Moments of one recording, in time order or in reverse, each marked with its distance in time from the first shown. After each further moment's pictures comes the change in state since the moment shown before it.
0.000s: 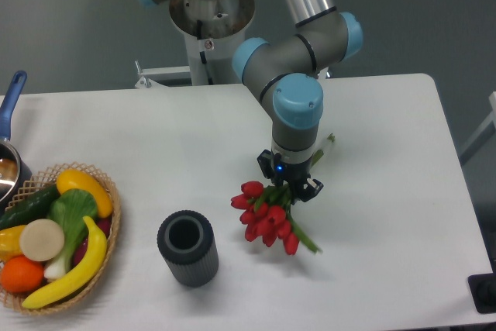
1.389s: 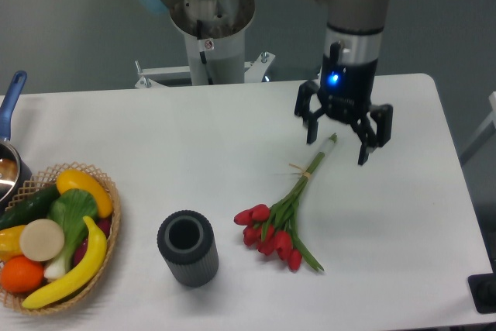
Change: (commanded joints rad) arm 0.267 0.319 0.180 -0.372 -0.273 0.424
